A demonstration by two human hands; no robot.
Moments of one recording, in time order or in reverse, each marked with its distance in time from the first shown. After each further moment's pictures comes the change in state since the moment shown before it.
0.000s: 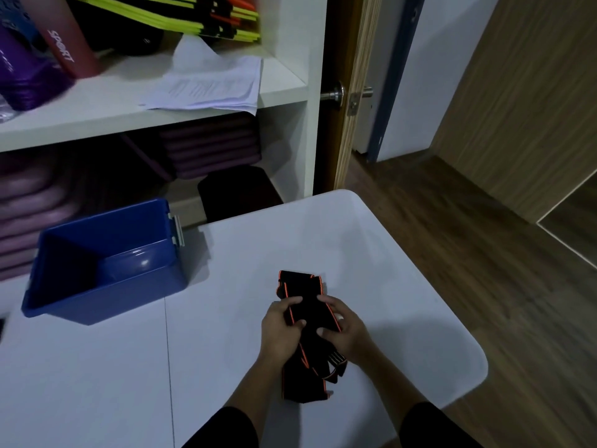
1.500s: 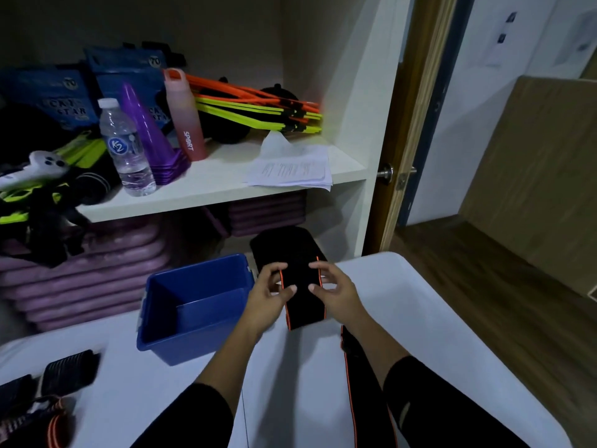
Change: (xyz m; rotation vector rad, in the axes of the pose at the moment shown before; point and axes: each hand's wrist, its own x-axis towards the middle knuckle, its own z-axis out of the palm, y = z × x) left_hand 0.025 0.068 -0.208 -0.305 0.018 0.332; right_hand 0.073 -0.197 0.095 0.067 0.067 -0.393
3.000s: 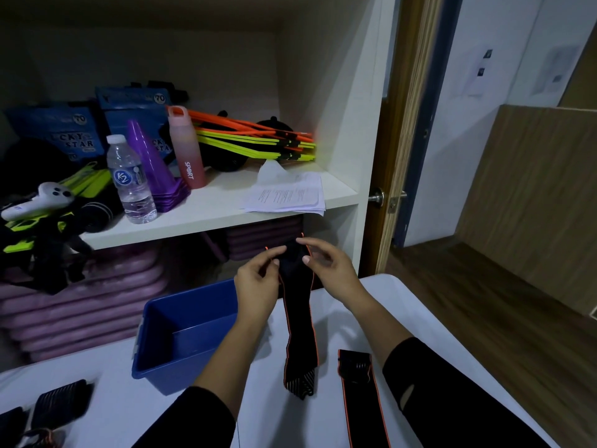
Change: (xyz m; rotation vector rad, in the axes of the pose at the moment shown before) left_hand 0.009 0.078 0.012 0.082 0.345 0.297; right_hand 0.041 -0.075 -0.024 -0.032 -0.029 -0.154
